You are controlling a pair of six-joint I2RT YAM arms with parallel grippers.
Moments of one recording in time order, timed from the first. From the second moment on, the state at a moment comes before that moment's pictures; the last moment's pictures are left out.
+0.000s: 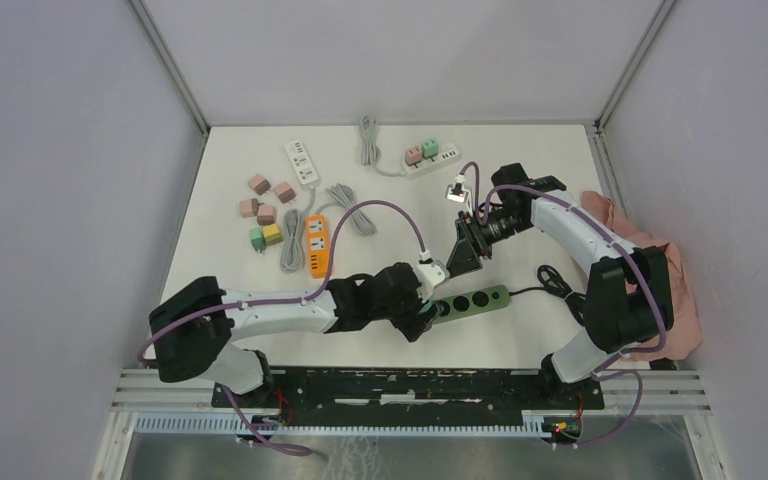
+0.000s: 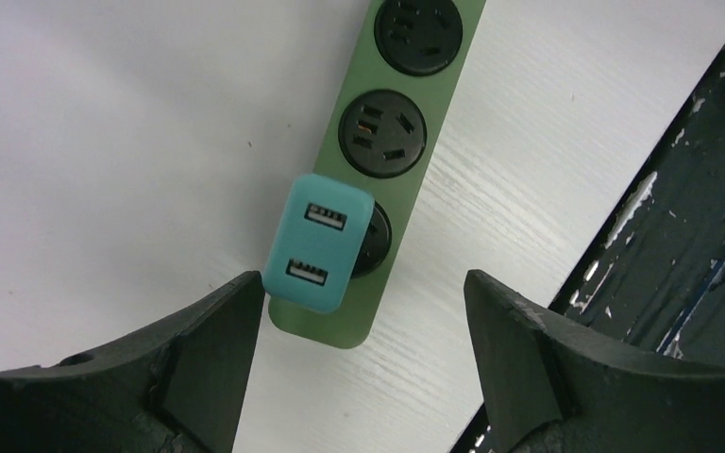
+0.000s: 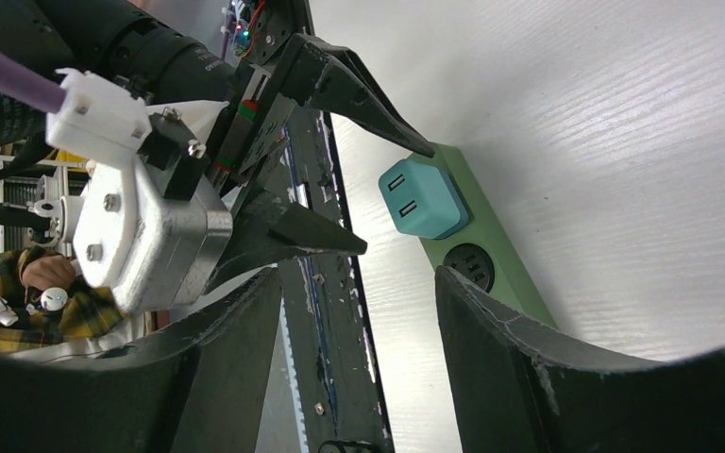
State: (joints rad) left arm -1.15 1.45 0.77 -0.08 -0.05 -0.16; right arm 0.28 1.60 1.19 -1.01 -1.11 -0.52
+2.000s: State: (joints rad) left arm -1.04 1.34 0.54 0.26 0.17 0.05; right arm 0.25 1.28 0.92 -1.12 -1.07 -1.49
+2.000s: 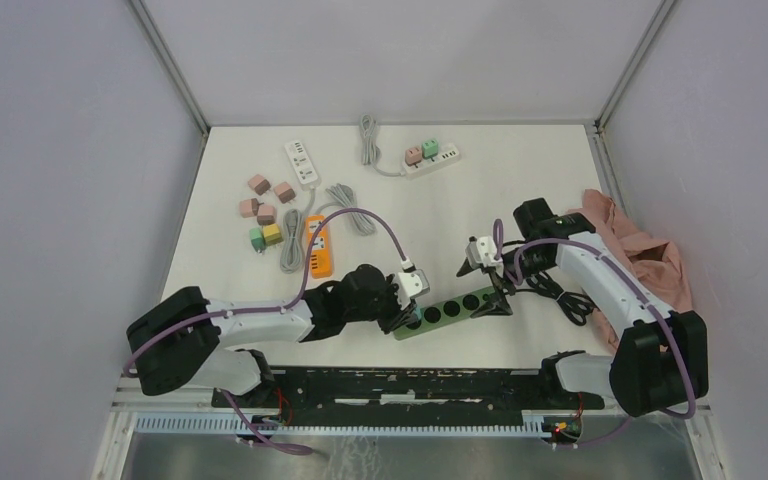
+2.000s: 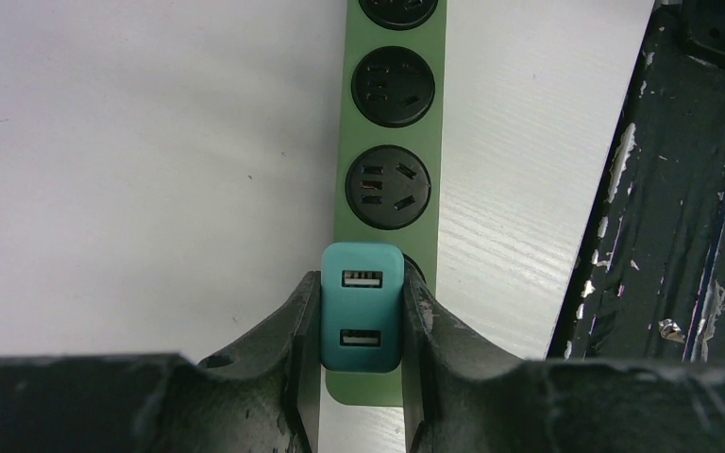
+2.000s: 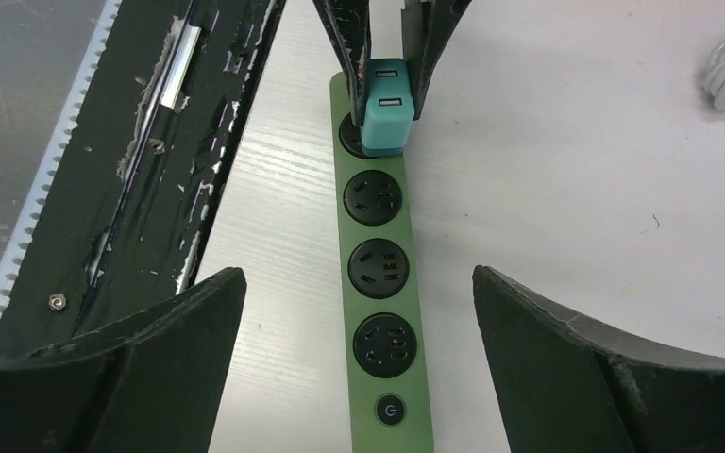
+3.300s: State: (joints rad) left arm -1.04 1.35 0.46 0.45 0.19 0.04; right arm 0.56 1.42 0.82 -0.78 -0.68 -1.33
